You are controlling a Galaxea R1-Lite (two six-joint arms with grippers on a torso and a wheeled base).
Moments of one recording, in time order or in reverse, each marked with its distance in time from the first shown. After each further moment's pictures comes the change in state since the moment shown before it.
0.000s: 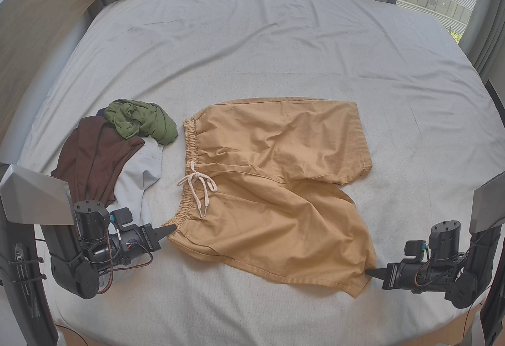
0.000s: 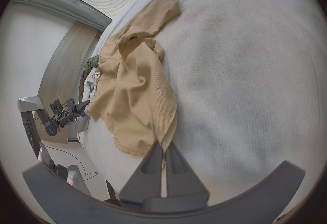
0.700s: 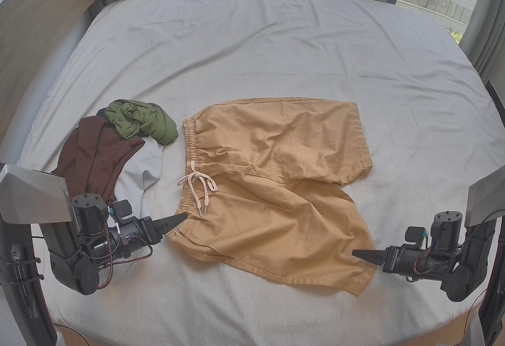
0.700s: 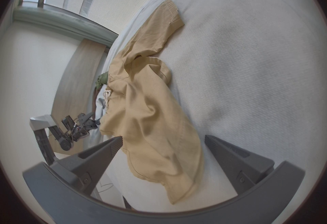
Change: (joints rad) left arm -0.002 -0.024 -0.036 -0.002 -0.003 0.020; right arm -0.058 0.061 -0.067 -0.130 0.111 0.084
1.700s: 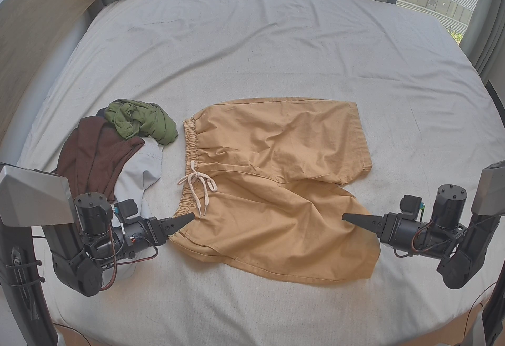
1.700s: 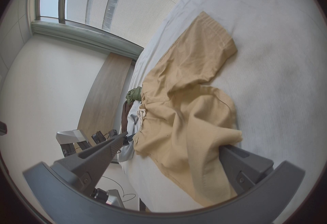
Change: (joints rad) left arm -0.040 -0.013 -0.006 -0.002 0.000 0.003; right arm 0.066 -0.113 -0.173 0.000 0.131 0.204
